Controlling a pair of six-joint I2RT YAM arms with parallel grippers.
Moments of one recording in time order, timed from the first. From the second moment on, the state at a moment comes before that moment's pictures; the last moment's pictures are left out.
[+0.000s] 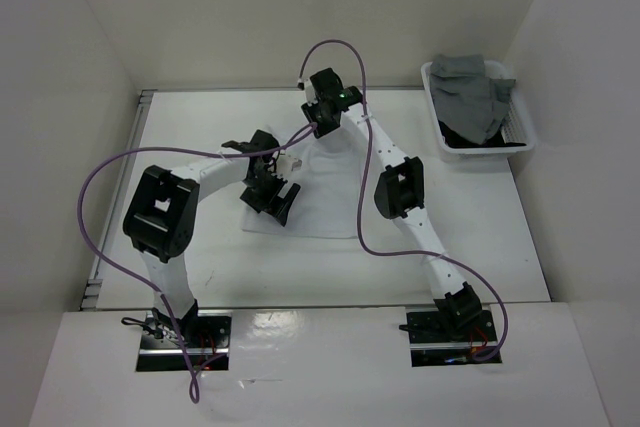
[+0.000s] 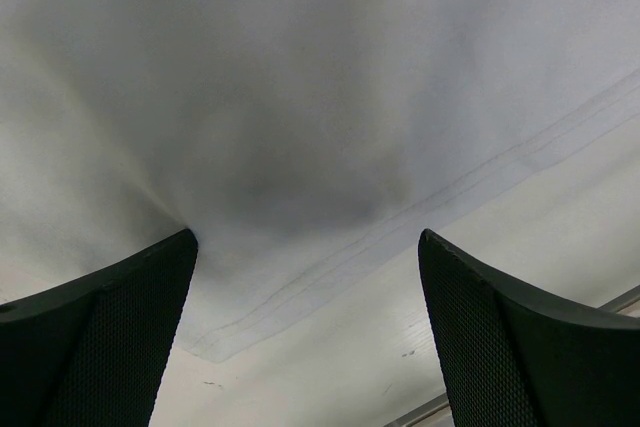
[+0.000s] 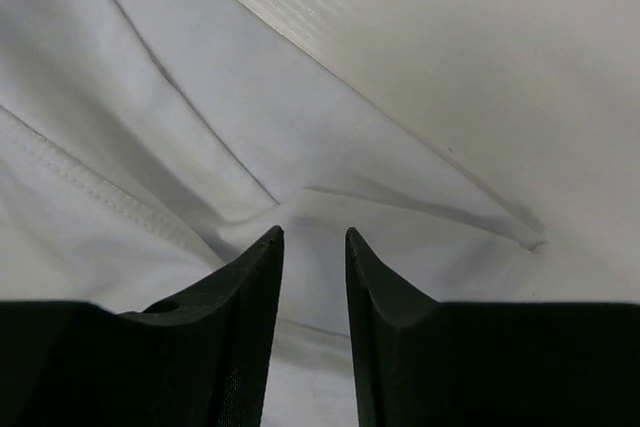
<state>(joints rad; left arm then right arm) -0.40 1.88 1.26 -0.74 0.27 0.13 0.48 2.79 2.86 -0.99 -0.04 -0.08</state>
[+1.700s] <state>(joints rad) -0.40 1.89 1.28 -0.76 0.28 0.13 0.57 2.84 2.87 -0.98 -0.01 -0.07</state>
